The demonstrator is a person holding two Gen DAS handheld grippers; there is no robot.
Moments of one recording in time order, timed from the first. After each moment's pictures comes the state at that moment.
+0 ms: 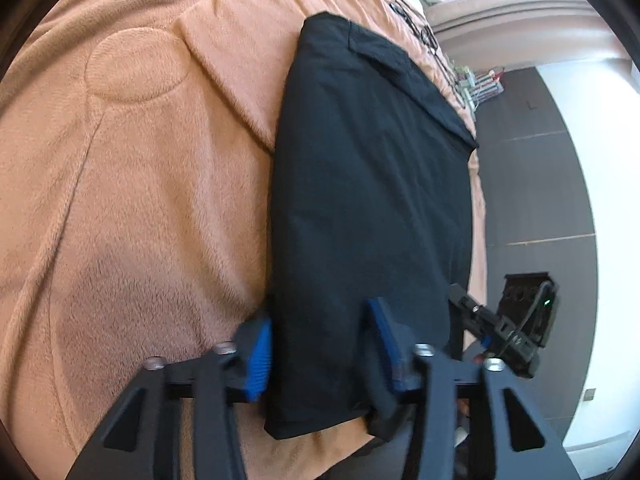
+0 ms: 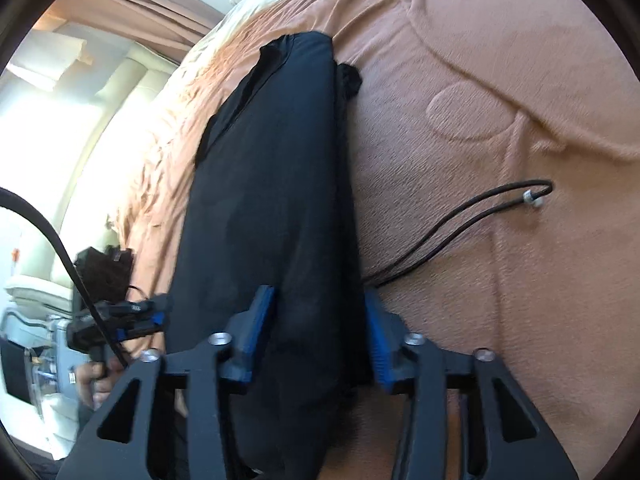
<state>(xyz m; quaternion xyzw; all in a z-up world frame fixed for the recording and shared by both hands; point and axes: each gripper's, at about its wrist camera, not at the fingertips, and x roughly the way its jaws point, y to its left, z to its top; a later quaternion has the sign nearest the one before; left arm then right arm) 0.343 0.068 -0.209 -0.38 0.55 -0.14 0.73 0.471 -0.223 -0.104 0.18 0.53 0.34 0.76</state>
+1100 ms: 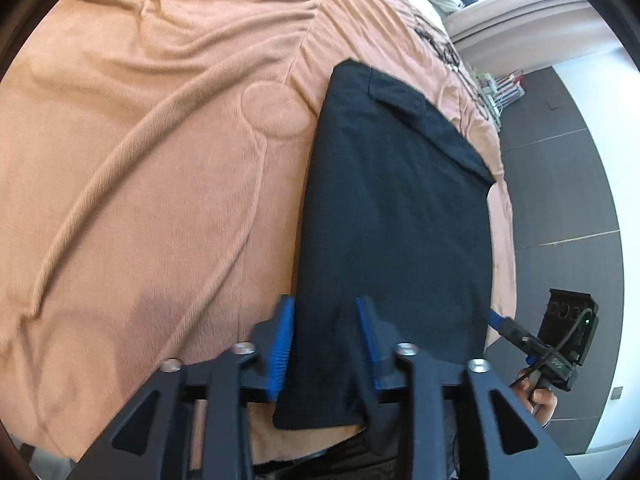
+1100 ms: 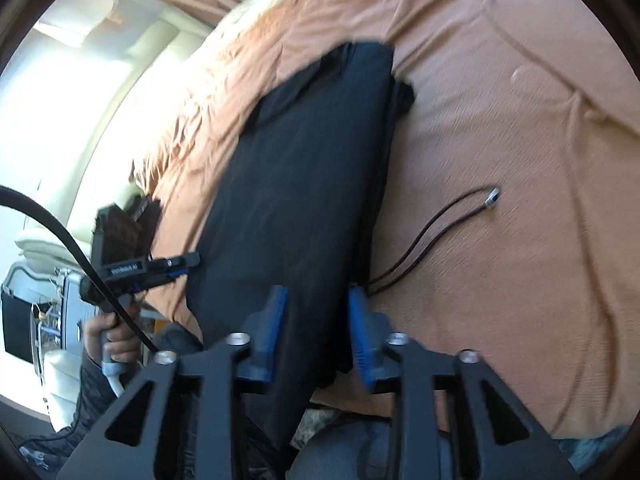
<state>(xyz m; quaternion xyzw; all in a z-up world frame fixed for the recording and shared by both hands) 0.330 0.119 -0.177 -0.34 0.55 -0.09 0.76 0.460 -0.190 -0.072 0.15 0.52 0.38 0.75</state>
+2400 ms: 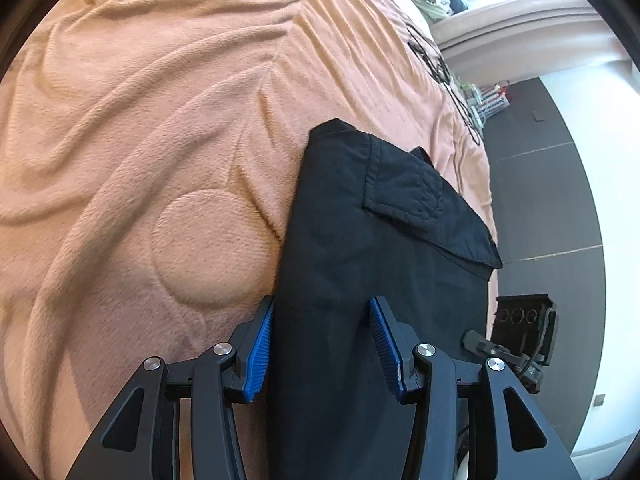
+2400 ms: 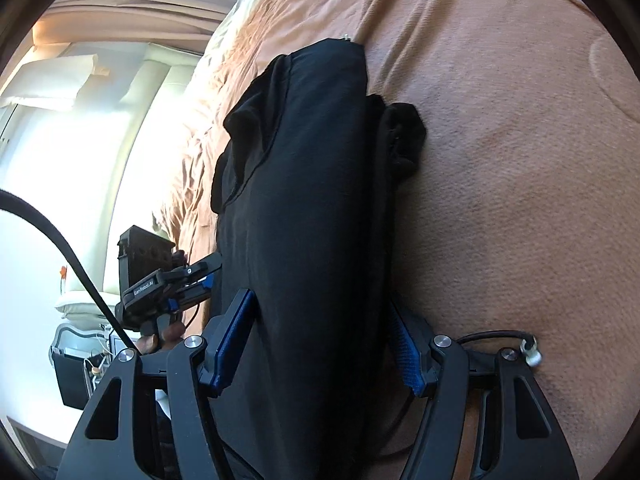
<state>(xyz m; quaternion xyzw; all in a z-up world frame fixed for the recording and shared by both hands) 0.425 0.131 -0.208 -0.37 0.53 -0.13 0.75 0.576 -0.173 -0.152 0.25 0.55 0.40 0.69</state>
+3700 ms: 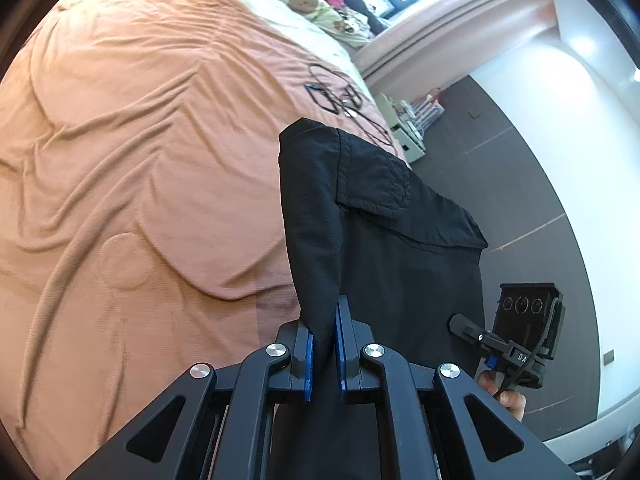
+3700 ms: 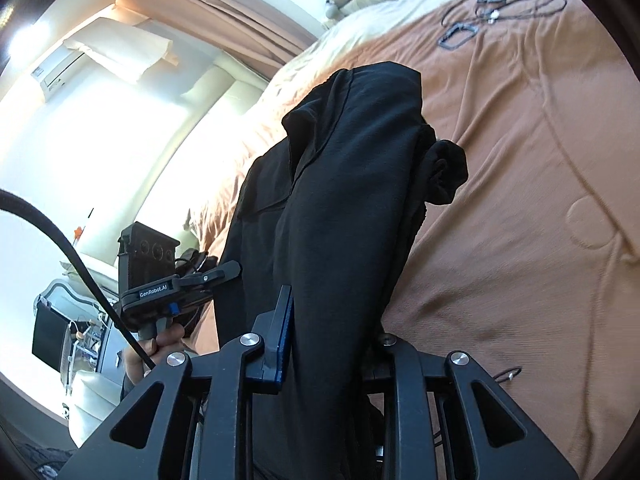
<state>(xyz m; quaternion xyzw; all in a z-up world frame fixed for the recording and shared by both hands) 0.386 0.080 -0.089 -0.32 0.44 -0.18 0.82 0.510 -0.208 -0.068 0.19 0.43 0.44 0.76</state>
